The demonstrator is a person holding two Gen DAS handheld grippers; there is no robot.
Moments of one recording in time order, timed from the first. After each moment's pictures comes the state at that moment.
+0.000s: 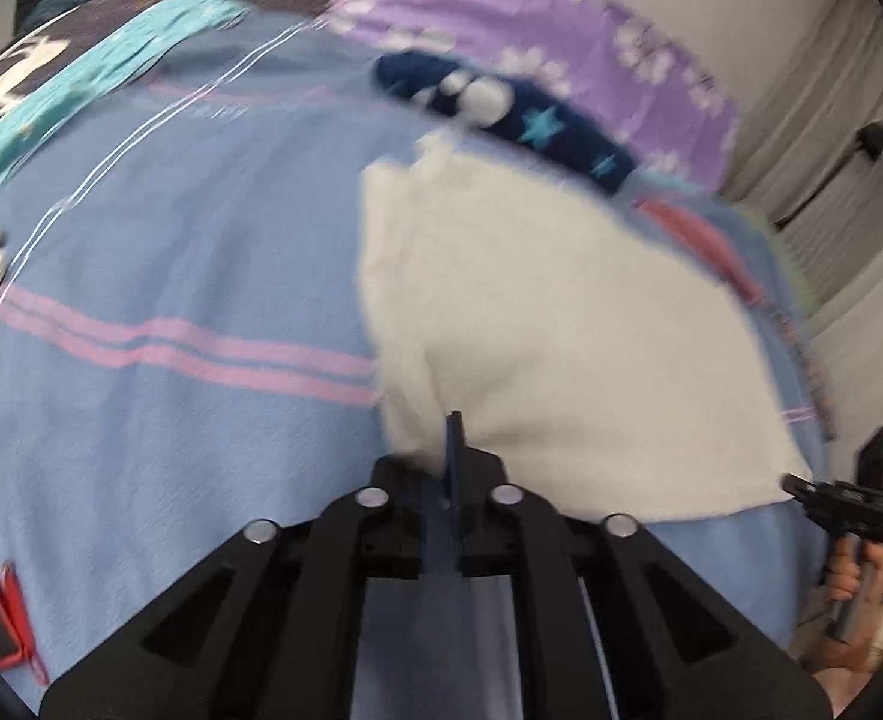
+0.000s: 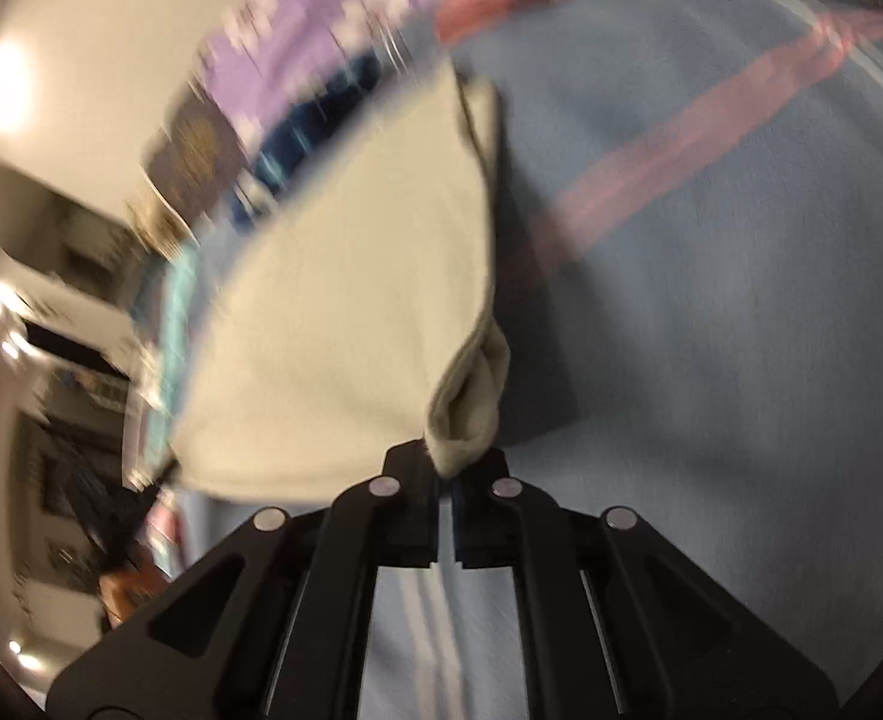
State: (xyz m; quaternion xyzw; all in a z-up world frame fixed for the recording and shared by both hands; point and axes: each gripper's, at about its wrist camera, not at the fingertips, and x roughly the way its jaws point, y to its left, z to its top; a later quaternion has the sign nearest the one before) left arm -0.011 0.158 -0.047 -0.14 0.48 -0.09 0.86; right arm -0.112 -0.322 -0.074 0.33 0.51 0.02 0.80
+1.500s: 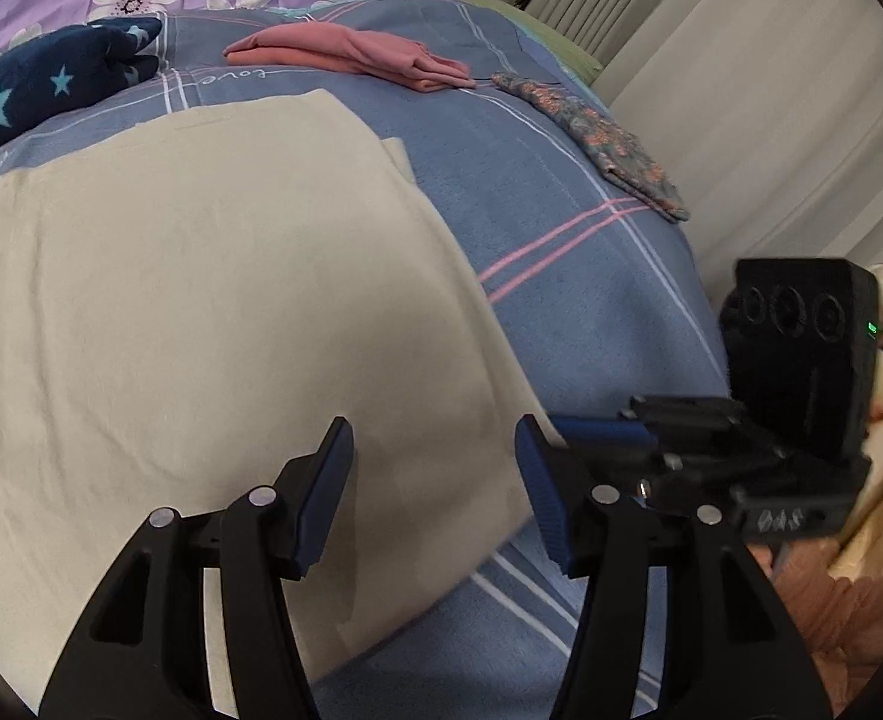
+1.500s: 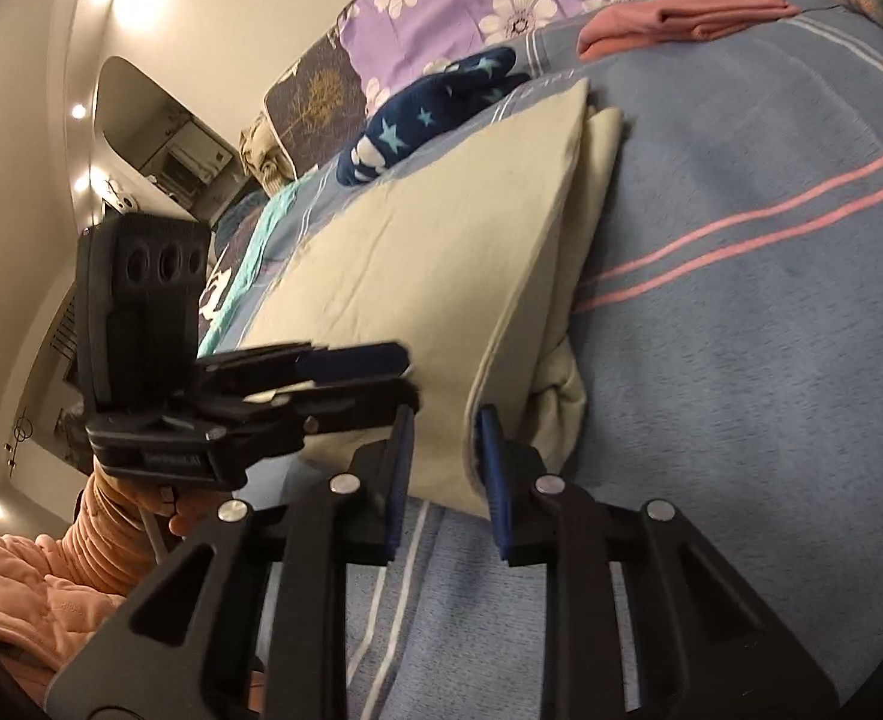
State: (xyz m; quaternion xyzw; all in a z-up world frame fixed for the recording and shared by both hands) left arm 0.014 -0.180 -0.045 0.02 0.51 -0.42 0.75; right arm -0.088 -0.319 -0.061 0.27 0.43 0.18 0.84
